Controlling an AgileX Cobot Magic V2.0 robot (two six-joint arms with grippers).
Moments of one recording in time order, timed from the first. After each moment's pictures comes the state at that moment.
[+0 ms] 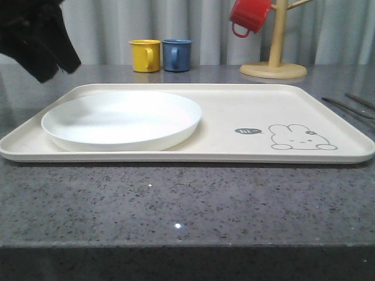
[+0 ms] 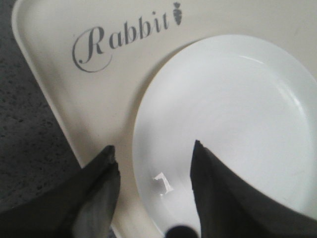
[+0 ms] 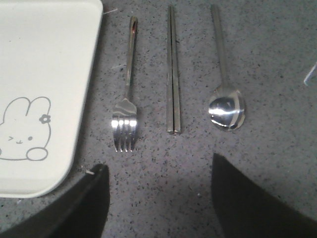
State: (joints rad) left arm -0.15 1.59 -1.32 -0.52 0.95 0.55; right arm 0.00 0.70 -0.58 0.03 0.59 0.08
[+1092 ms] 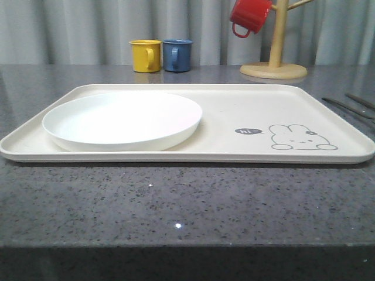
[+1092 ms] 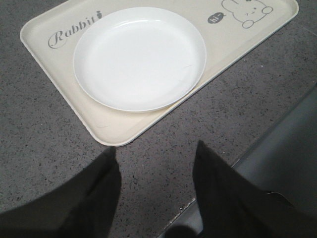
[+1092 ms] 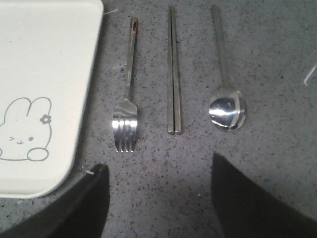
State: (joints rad) left arm -0.45 0.67 -0.86 -0.19 0.97 0.31; right arm 0.00 0.70 -0.58 0.03 0.59 0.08
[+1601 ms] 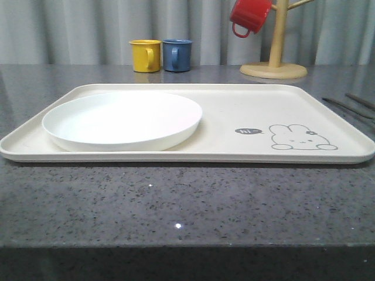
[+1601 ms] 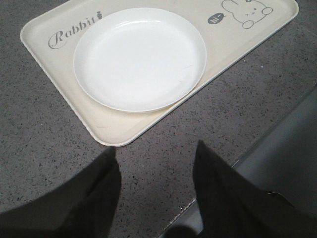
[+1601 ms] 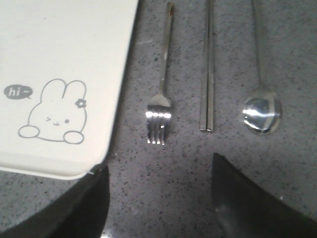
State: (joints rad) left arm -0.45 0.67 -0.86 -0.19 0.97 0.31; right arm 0.10 0.87 -0.79 0.05 0.80 0.04
